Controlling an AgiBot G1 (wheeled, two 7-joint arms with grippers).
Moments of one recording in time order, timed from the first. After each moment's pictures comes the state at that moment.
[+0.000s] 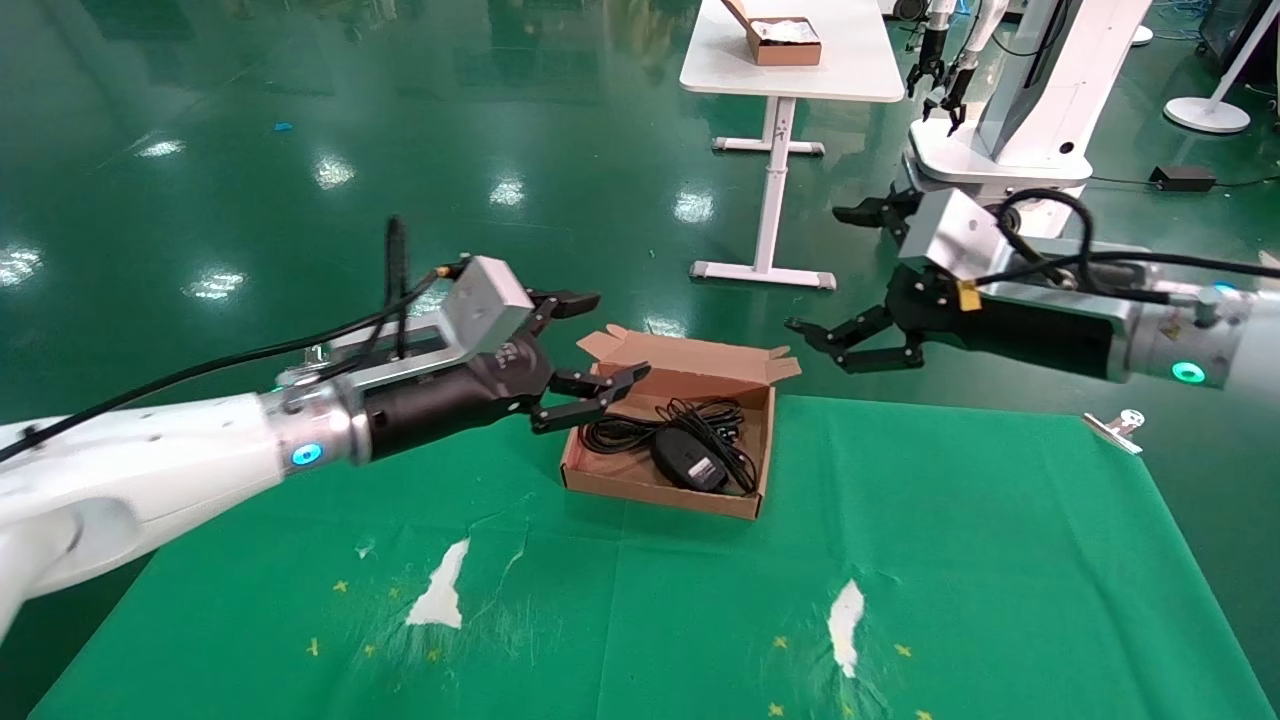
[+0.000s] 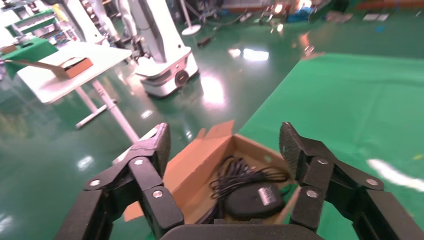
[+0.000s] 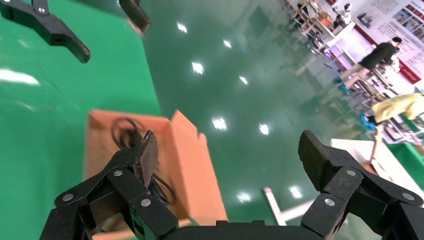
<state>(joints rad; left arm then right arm) -1.47 1.12 0.52 -0.62 1.12 1.01 0.25 1.65 -0.97 -0.51 0.46 -1.16 -1.17 -0.51</state>
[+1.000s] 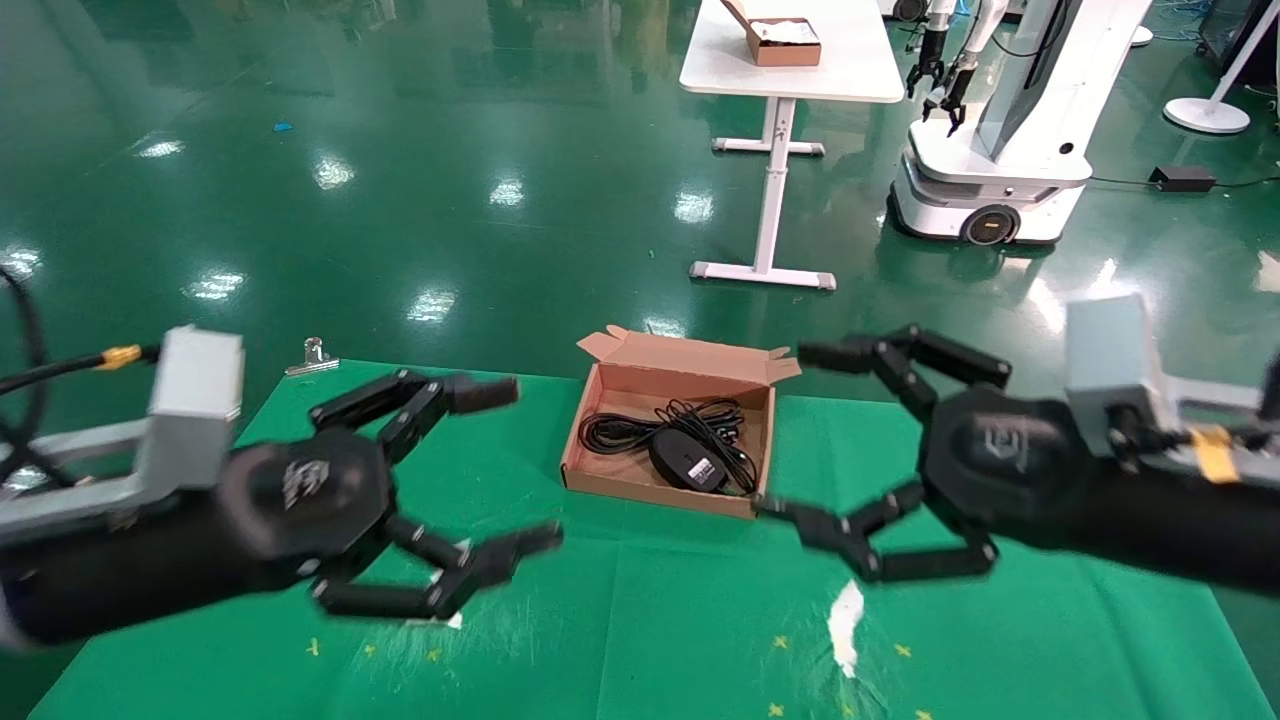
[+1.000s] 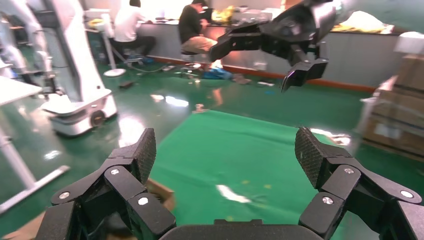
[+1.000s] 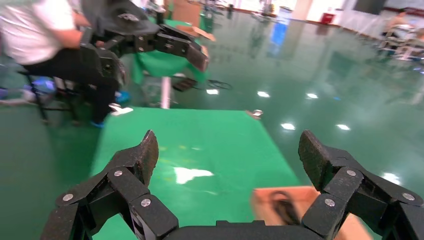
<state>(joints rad) -1.17 0.74 0.34 -1.12 0.83 1.37 -0.08 1.24 -0.71 -0.35 1.05 -0.85 -1.40 -0.01</state>
